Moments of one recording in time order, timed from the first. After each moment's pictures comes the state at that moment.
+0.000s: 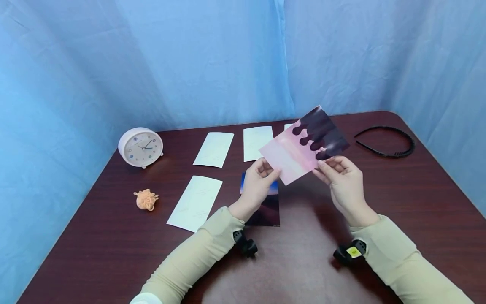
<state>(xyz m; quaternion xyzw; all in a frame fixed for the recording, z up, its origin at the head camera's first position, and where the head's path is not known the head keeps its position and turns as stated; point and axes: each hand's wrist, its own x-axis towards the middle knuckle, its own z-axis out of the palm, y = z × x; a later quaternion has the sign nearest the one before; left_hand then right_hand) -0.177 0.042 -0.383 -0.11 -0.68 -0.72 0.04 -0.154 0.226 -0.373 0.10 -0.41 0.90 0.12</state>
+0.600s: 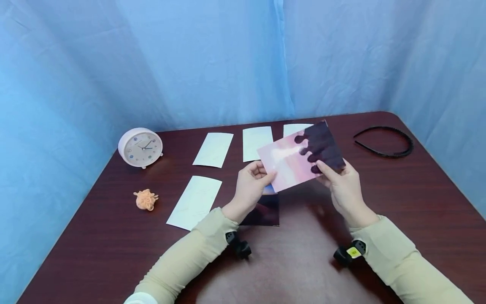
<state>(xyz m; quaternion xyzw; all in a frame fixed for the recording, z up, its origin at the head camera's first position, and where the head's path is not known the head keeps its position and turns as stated) -0.173 0.032 -0.379 -0.08 -0.66 -0.74 0.03 -0.152 0.234 -0.374 0.06 -0.45 0.89 0.07</state>
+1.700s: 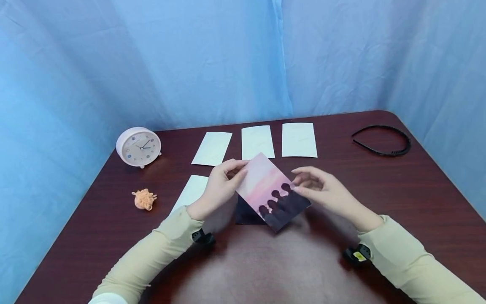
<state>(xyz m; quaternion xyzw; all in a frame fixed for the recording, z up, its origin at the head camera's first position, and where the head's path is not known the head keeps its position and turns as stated) -0.169 -0.040 -0.353 -0.25 -0.81 -0.52 0.10 -0.137 0.234 -0.366 0.22 -0.83 0.52 0.00</state>
